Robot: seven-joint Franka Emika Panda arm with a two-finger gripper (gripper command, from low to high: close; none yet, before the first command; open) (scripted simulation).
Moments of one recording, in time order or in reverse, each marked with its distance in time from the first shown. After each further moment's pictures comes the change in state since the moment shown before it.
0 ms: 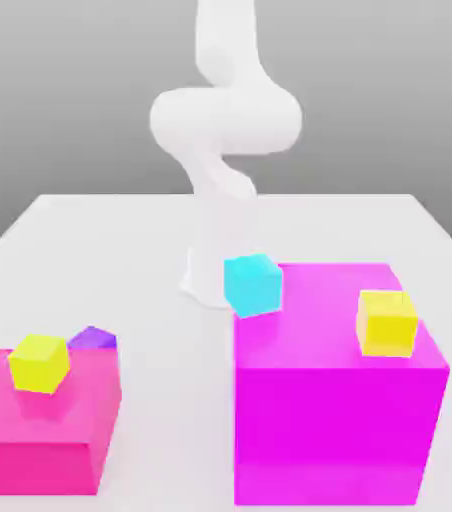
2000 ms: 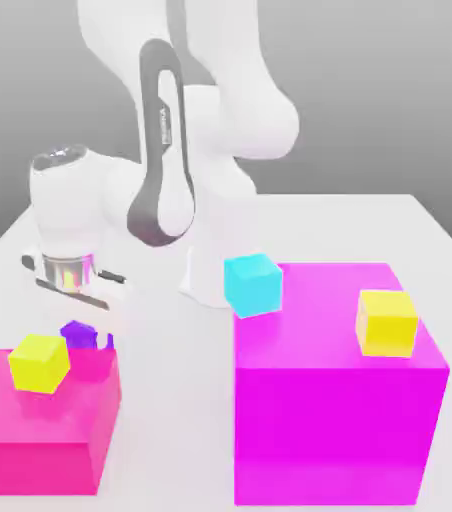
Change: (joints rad) arm -0.516 0.757 -0.184 -0.603 0.007 0.631 -0.225
